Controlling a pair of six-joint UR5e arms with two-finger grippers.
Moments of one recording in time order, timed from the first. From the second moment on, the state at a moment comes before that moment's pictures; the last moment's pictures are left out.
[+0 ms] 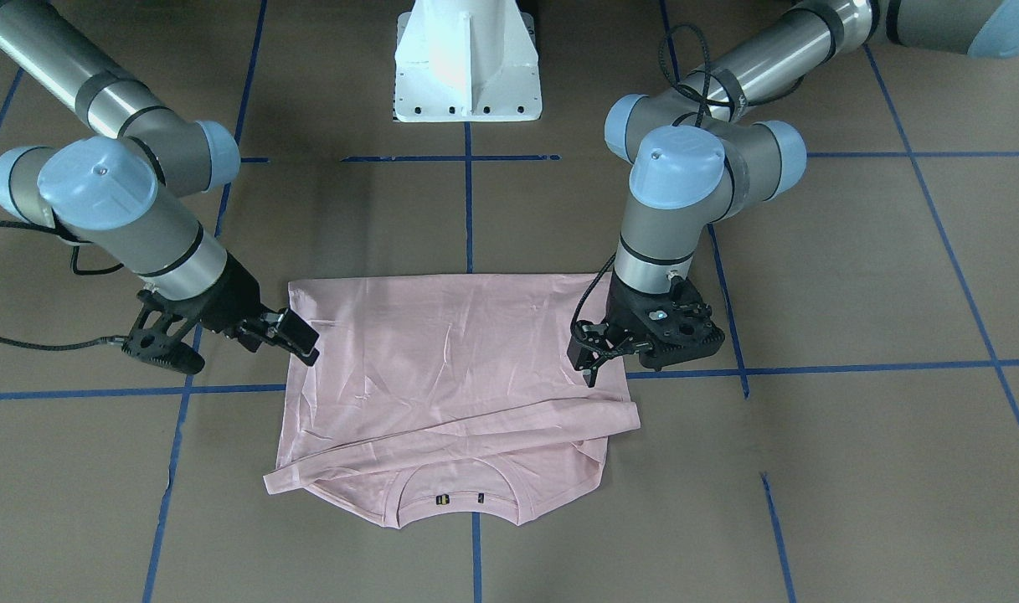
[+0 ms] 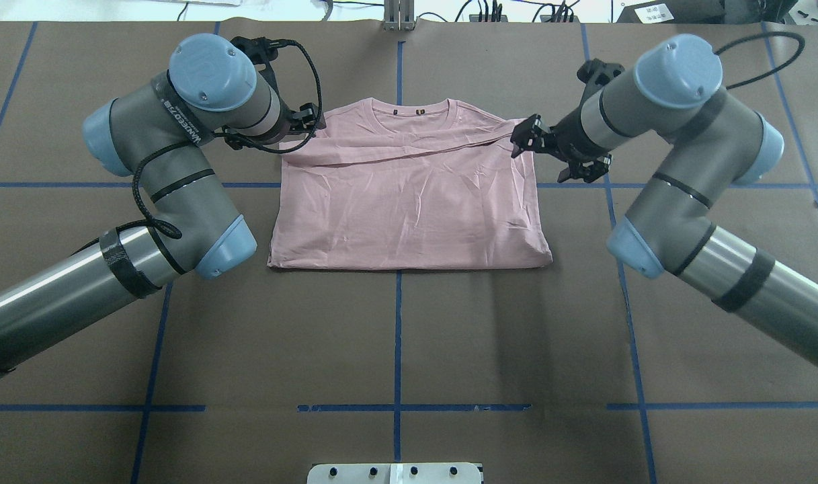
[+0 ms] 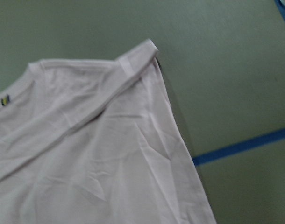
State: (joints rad) left arm -0.75 -2.27 -1.46 -1.84 -1.76 -1.31; right arm 0.80 -1.14 1.58 -1.07 2.06 1.48
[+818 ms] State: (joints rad) left arm -0.74 -2.27 -1.48 -1.84 -1.77 -1.35; right arm 0.62 -1.29 1.68 -1.10 1.91 1.50
